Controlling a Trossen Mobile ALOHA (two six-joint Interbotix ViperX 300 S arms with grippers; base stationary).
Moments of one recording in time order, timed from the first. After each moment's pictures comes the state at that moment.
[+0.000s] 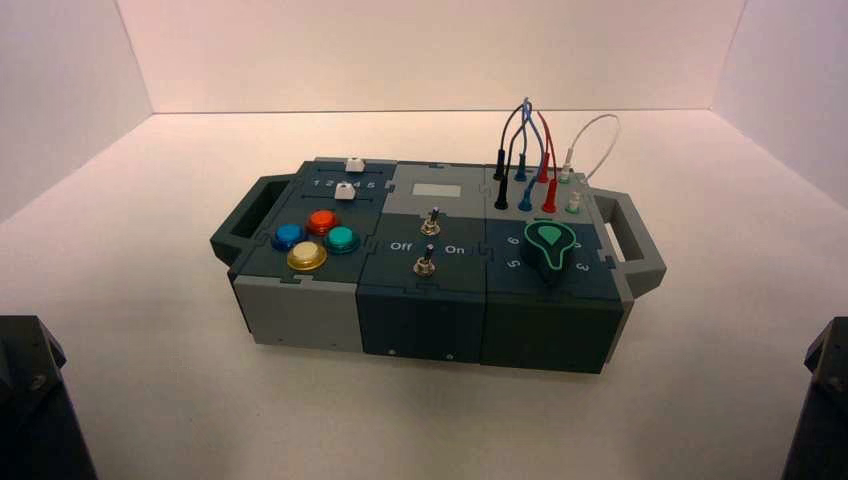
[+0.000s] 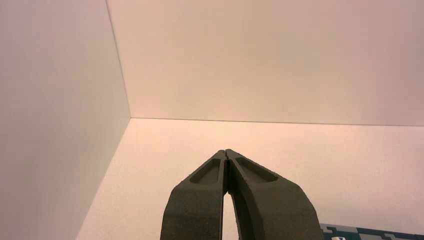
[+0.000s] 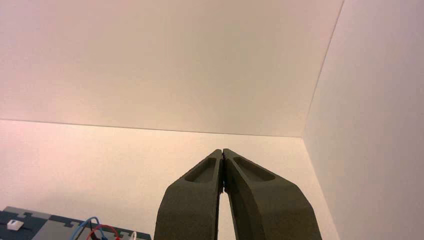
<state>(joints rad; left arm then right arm) 0.01 -1.10 1.11 -0.06 0.28 0.03 0.06 -1.28 1.14 -0.06 0.34 0.04</state>
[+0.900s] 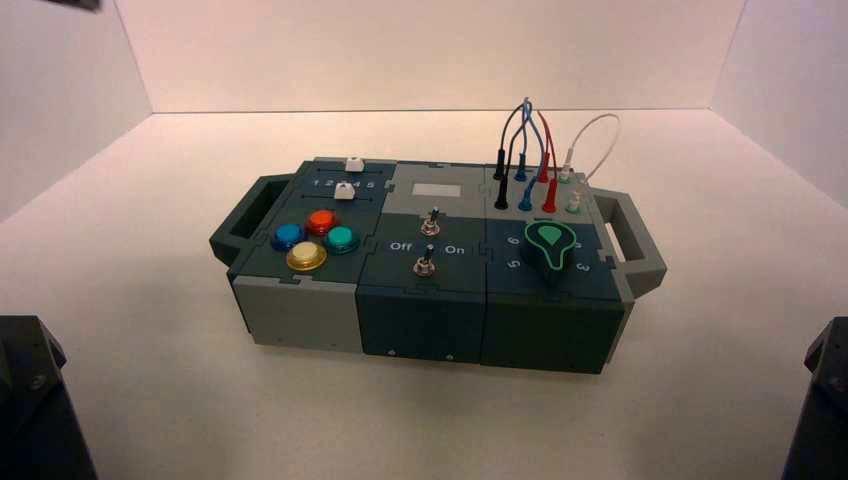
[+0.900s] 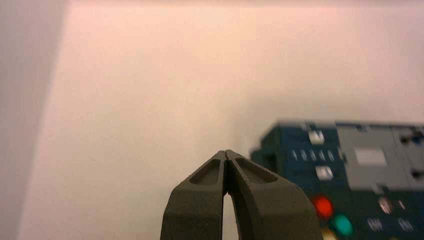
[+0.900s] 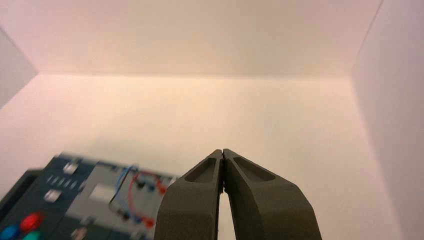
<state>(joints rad) -0.13 -0.84 1.02 -0.10 0.65 0.02 0.14 -1.17 1.08 0.09 0.60 0.04</state>
